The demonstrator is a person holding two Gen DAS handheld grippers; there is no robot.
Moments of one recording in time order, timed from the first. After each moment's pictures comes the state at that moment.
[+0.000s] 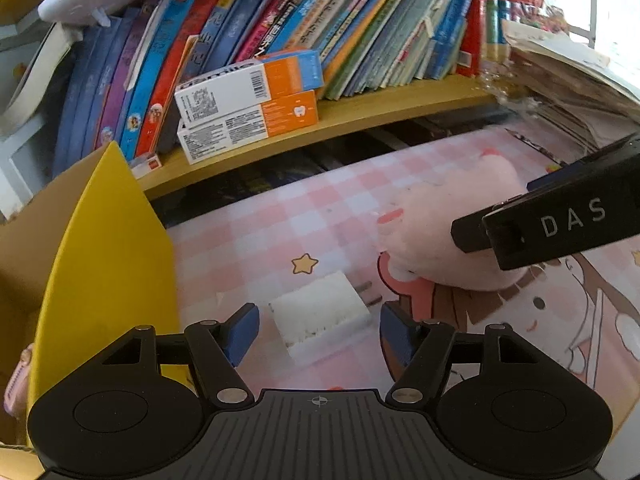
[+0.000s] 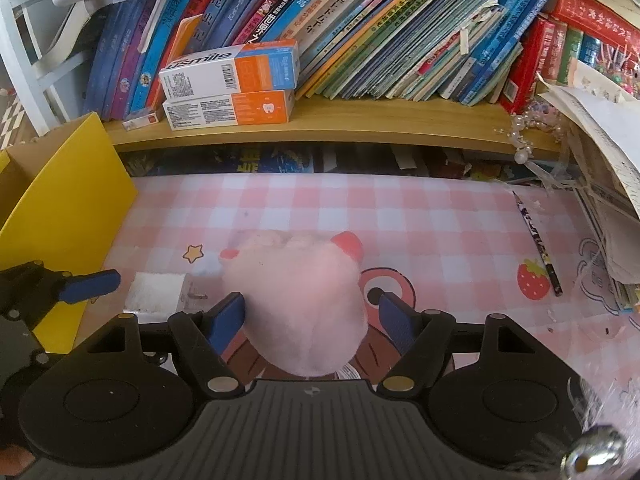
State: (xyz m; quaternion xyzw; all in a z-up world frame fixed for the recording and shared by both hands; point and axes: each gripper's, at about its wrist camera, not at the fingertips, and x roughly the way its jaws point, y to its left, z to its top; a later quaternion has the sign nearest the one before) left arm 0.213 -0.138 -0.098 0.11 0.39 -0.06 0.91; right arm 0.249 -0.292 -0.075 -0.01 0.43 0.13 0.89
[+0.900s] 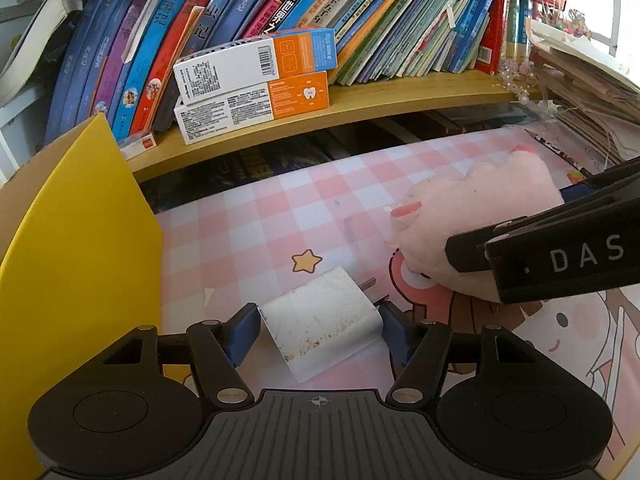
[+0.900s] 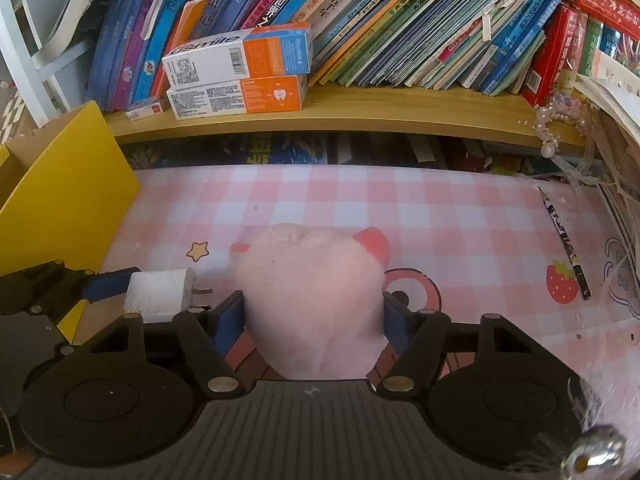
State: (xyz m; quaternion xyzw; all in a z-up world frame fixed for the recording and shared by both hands) left arm 0.232 -0.135 -0.116 0.09 0.40 -0.06 0.91; right arm 0.262 -0.285 -0.088 -0.01 0.44 0.15 0.89
